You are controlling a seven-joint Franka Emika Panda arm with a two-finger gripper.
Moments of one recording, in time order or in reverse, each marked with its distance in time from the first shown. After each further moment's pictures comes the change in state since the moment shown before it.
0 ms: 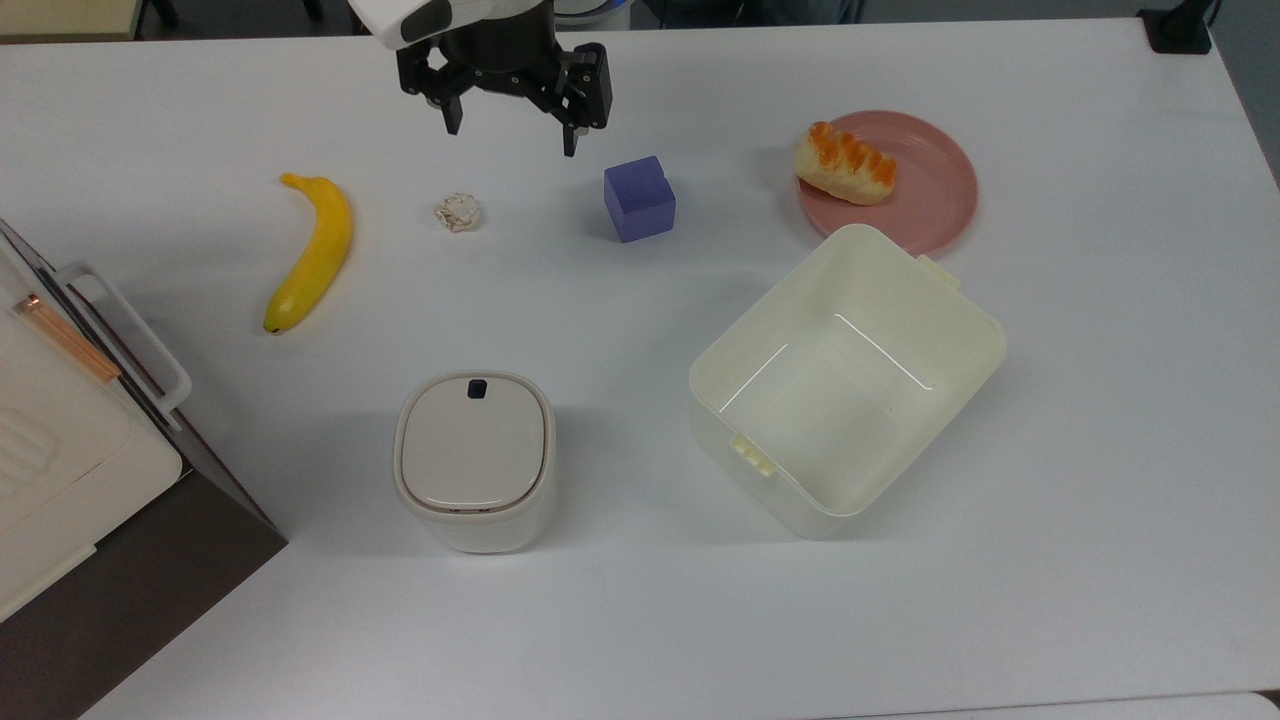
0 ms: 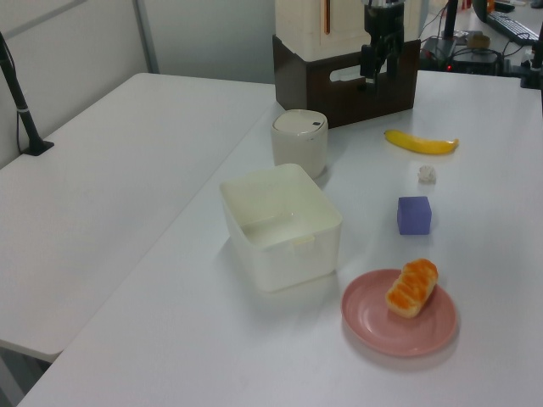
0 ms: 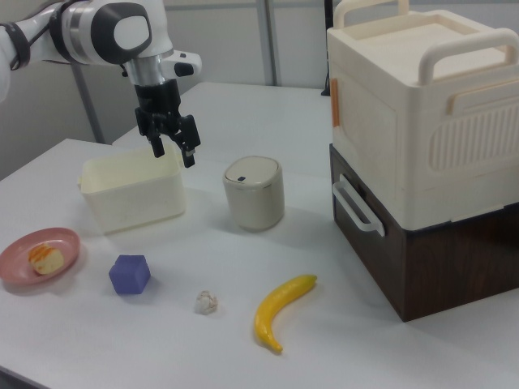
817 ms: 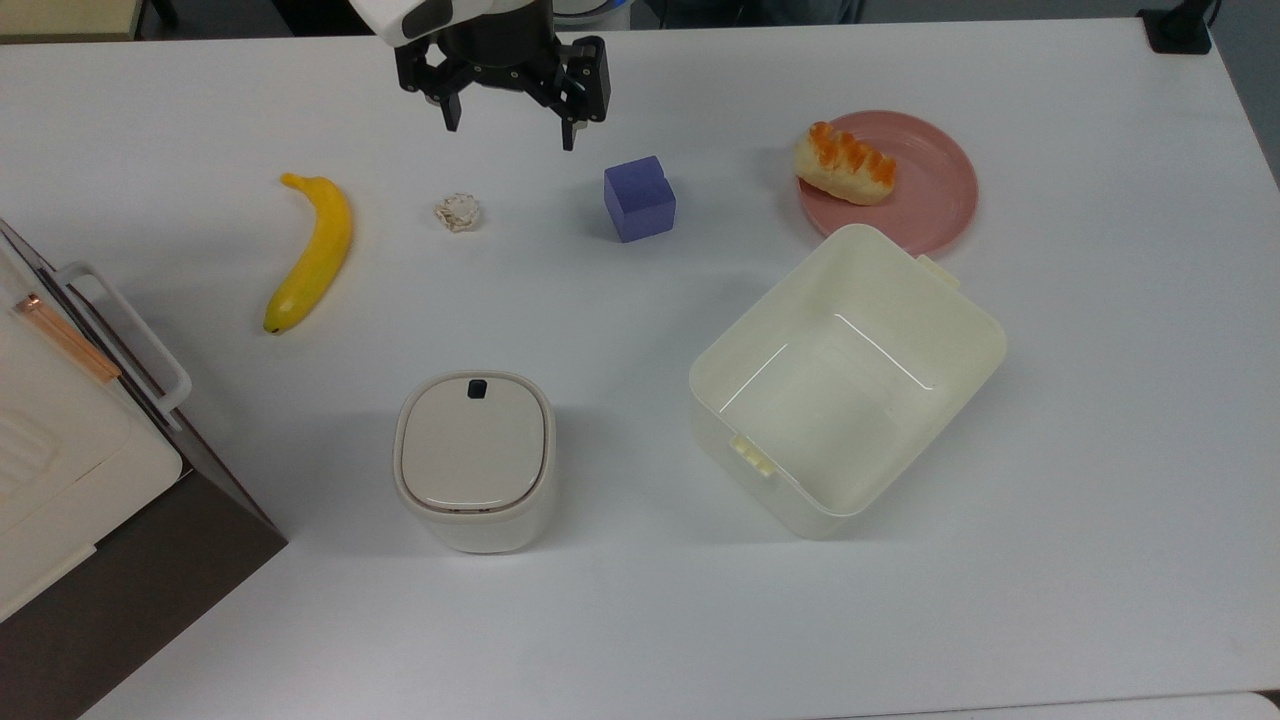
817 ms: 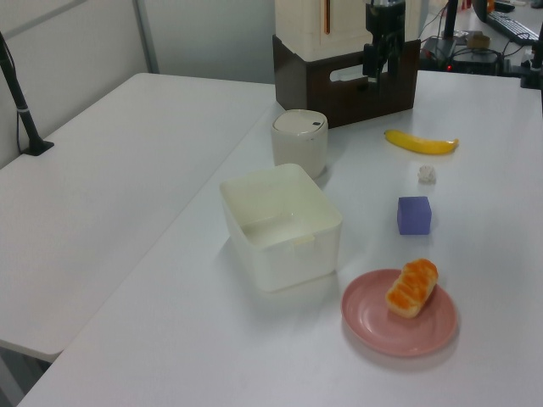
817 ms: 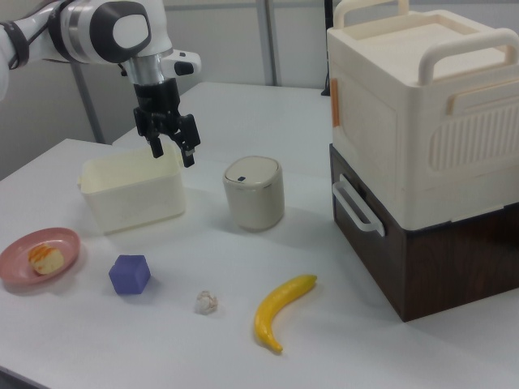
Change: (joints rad) arm 0.000 -0.005 -0.001 0.000 0.000 -0.010 -0.030
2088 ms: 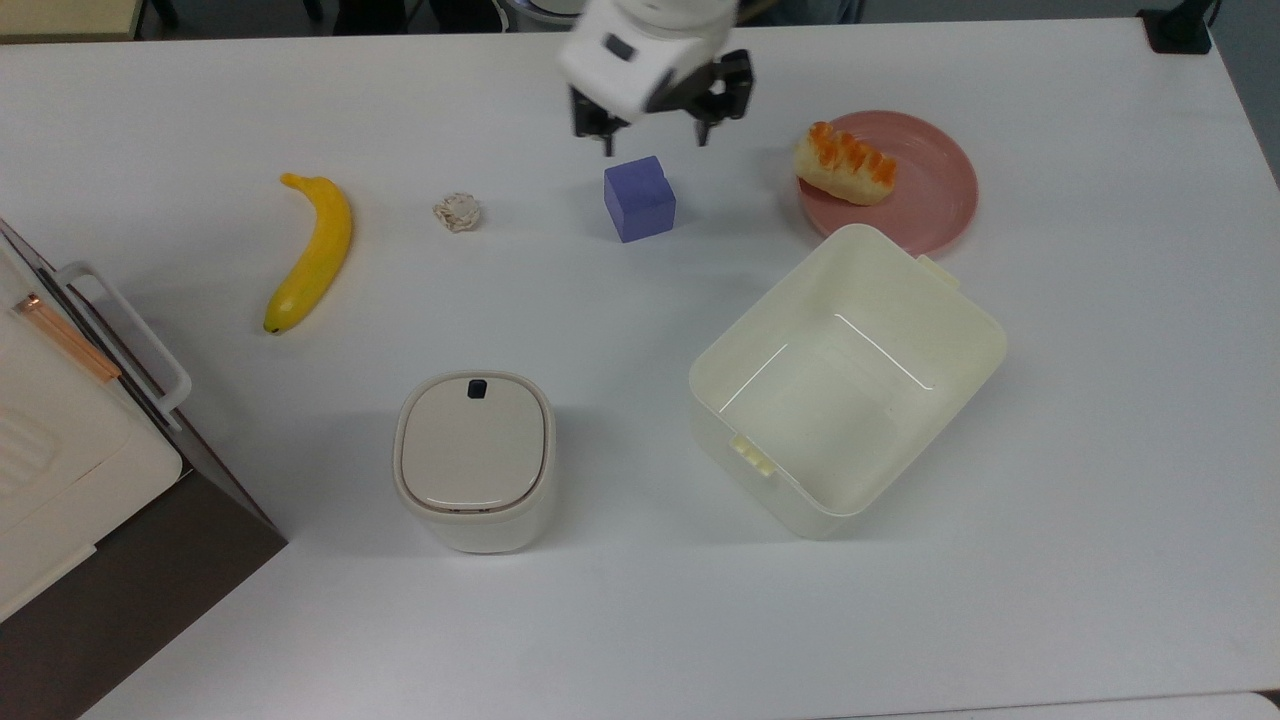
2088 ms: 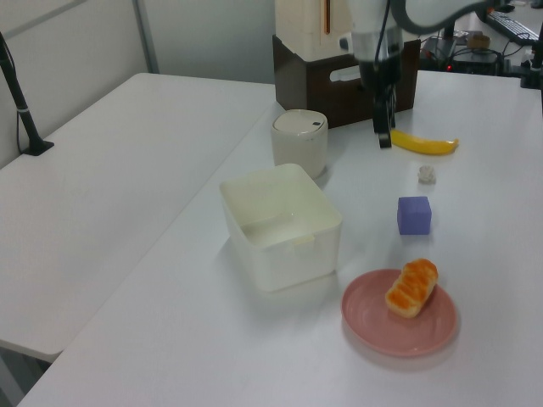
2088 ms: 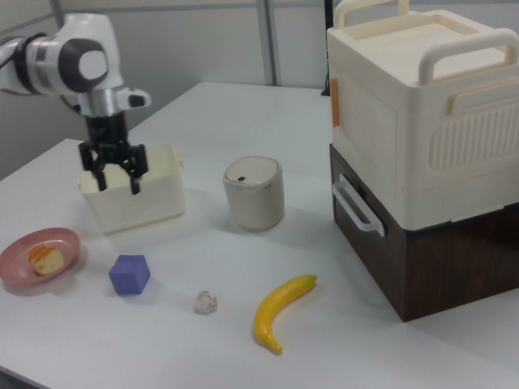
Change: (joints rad) arm 0.058 0.005 0.163 -0.141 0.002 0.011 -0.105
